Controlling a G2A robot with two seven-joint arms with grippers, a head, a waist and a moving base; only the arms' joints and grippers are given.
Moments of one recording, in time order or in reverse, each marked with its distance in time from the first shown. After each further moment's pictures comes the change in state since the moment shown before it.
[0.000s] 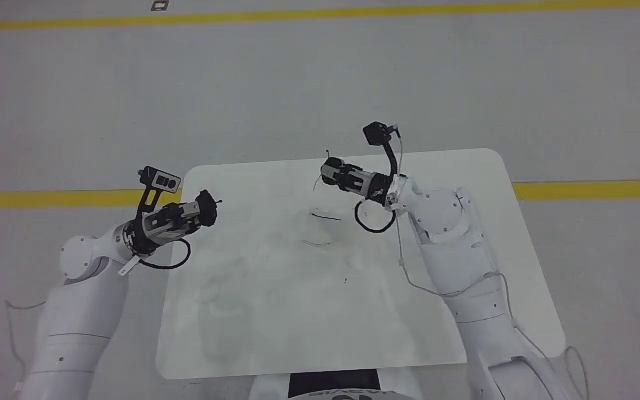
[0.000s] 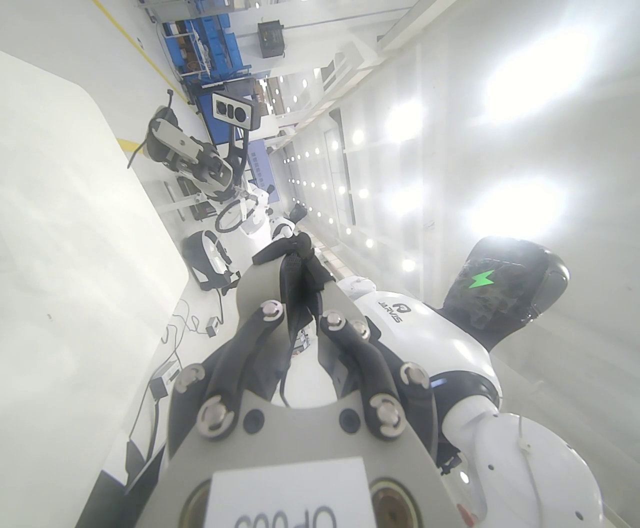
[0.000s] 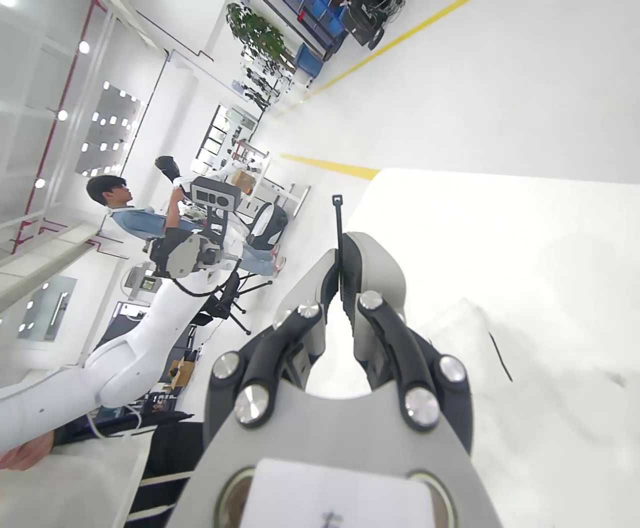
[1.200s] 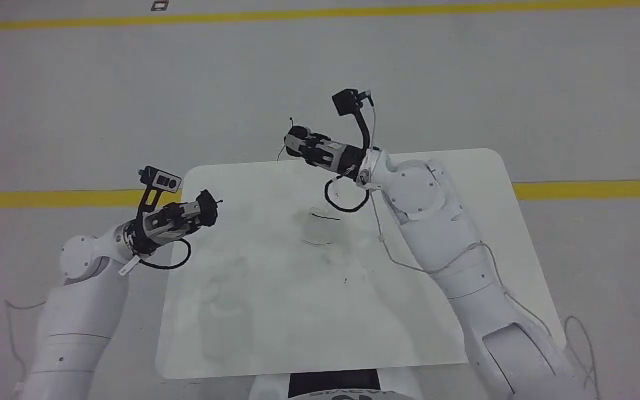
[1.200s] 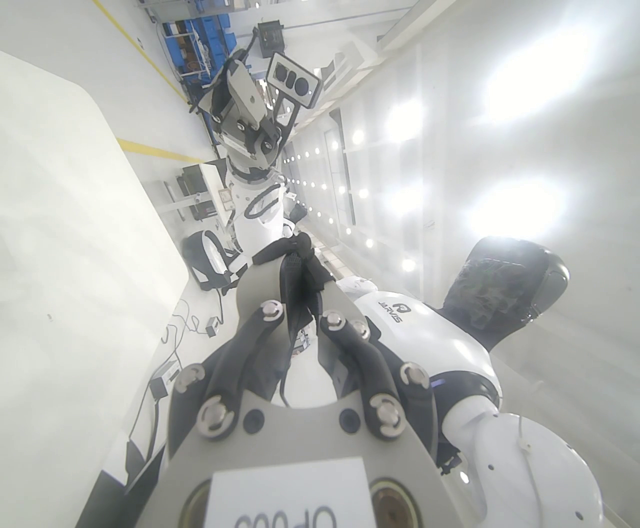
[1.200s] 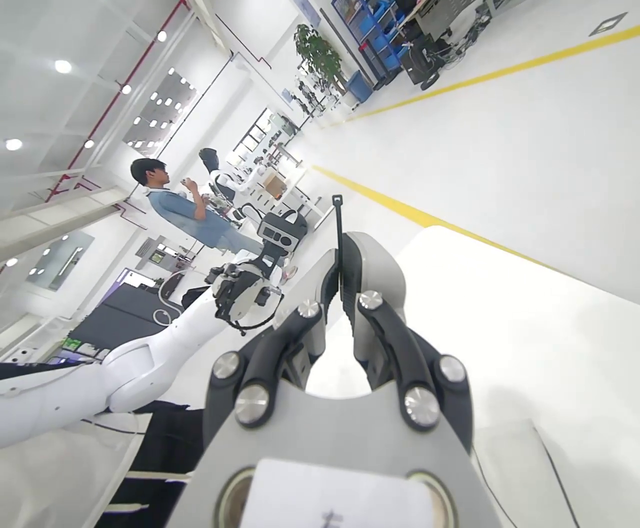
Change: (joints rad) left arm -0.007 0.000 0.008 -0.012 0.000 0.031 0.005; right arm 0.190 0.006 -0.208 0.068 0.089 -0.060 -0.188
